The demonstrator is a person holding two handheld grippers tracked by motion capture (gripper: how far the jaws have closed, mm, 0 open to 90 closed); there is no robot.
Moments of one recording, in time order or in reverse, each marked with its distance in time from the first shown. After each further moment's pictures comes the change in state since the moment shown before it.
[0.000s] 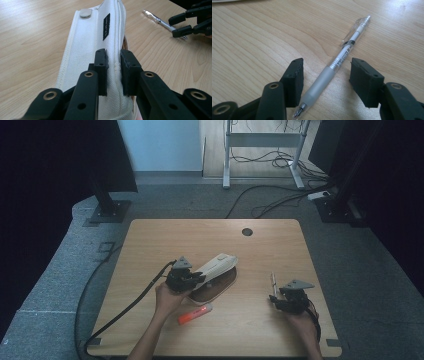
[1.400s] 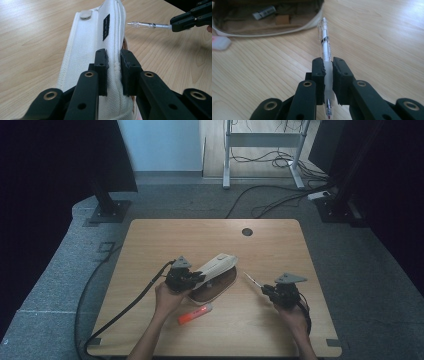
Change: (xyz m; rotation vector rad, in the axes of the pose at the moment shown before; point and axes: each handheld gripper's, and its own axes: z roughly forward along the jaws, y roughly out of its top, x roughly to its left) left arm 0.001 0.000 -0.001 -0.010 -0.004 -0.003; right arm 0.026 0.037 -0.003 -0.066 0.099 -0.010
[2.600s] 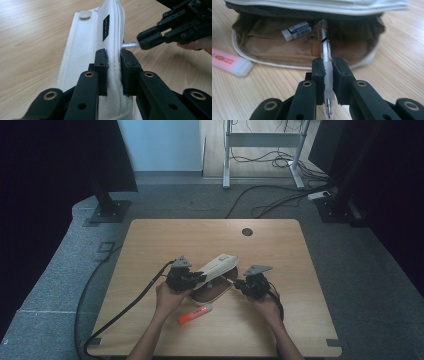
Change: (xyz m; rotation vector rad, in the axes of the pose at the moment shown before) left arm 0.001 0.001 0.002 -0.007 -0.035 -0.016; right arm 0.044 0.046 0.068 0.038 0.142 -0.110
